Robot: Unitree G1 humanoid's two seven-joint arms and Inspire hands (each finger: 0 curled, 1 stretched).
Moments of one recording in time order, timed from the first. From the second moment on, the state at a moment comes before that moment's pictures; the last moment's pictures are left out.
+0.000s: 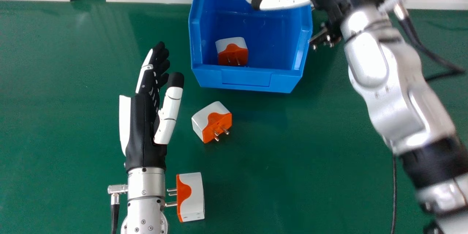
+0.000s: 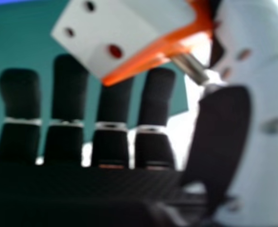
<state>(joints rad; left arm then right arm) -0.33 0.05 0.08 0.87 0.14 -0.91 0.24 -0.98 -0.31 0.29 0.52 -0.72 -0.05 -0.14</state>
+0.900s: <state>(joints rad) -0.34 0.05 0.08 0.89 0.15 -0.93 0.26 -1.24 -0.27 0.62 1.21 -0.95 -0.08 -0.48</state>
